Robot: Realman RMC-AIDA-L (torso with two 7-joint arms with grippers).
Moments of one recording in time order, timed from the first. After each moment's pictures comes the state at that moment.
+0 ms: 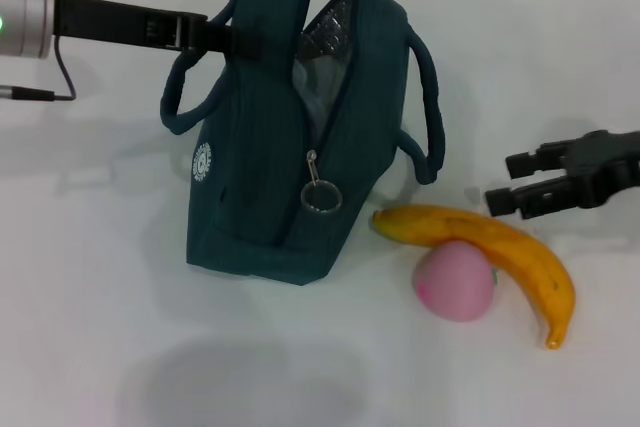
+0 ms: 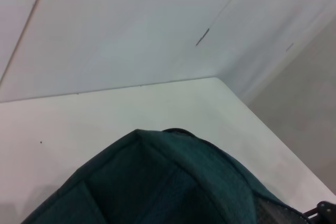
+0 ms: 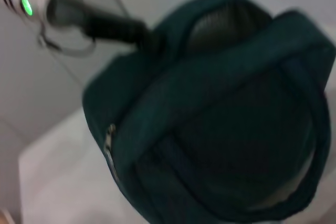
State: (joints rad) left arm -0.70 -1.96 0.82 0.88 2.02 1.60 -2.24; right arm 0.55 1.98 -1.00 -0.97 -2.00 -1.65 2.01
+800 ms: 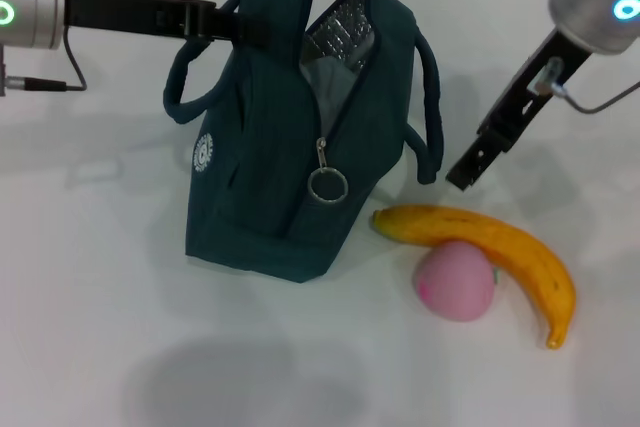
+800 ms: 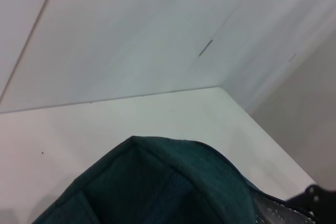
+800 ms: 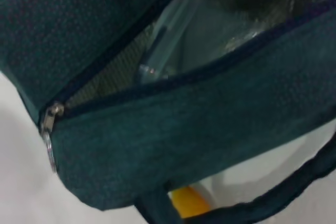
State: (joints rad) left arm -0.71 -1.97 0.82 0.87 2.02 1.56 -2.25; right arm 1.06 2.01 -1.31 -1.06 -2.53 -1.73 2.56
